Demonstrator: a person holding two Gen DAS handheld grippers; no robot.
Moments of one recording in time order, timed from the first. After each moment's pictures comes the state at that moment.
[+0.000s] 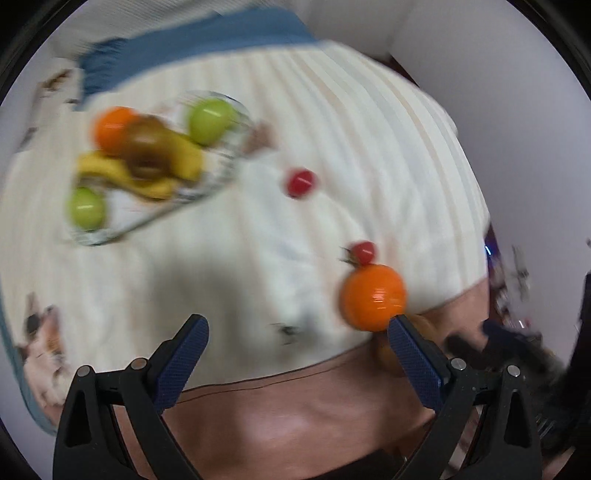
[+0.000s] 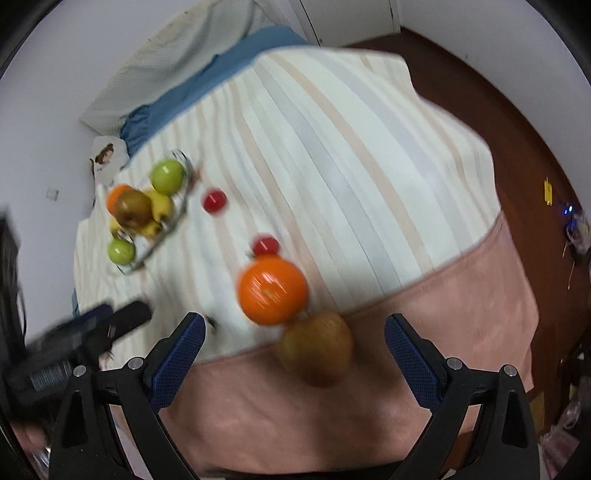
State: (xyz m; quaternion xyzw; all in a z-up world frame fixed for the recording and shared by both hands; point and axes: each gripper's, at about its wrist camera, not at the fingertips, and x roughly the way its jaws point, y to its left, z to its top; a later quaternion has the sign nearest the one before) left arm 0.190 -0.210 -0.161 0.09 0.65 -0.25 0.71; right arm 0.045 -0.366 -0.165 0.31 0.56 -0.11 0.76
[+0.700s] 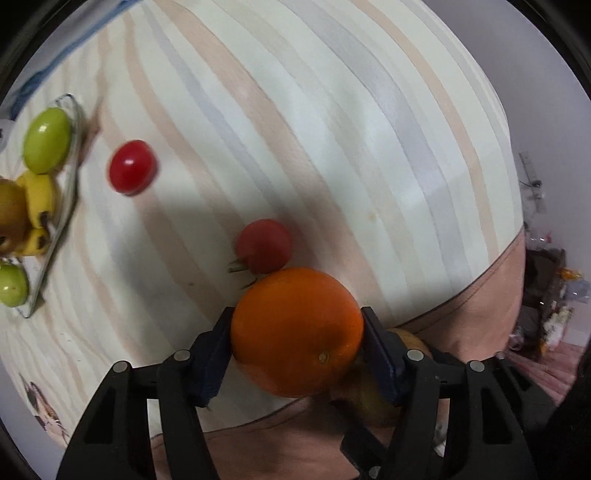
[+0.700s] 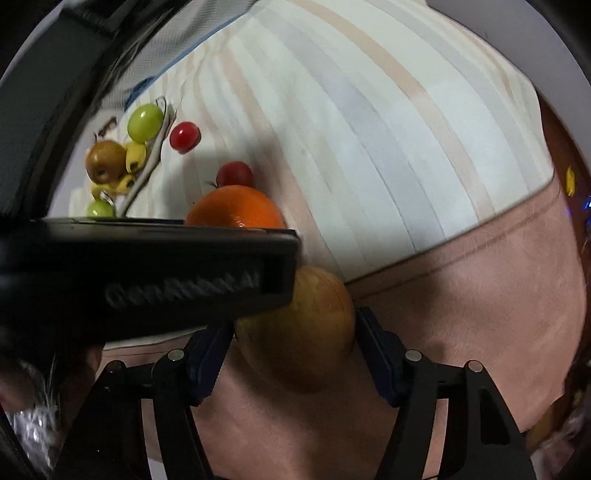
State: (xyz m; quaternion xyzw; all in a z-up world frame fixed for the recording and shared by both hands) left arm 0.164 -0.319 -0.239 0.23 0.68 -0.28 0.64; right arm 0.048 -0.342 -0.243 0.29 0.59 -0.08 0.75
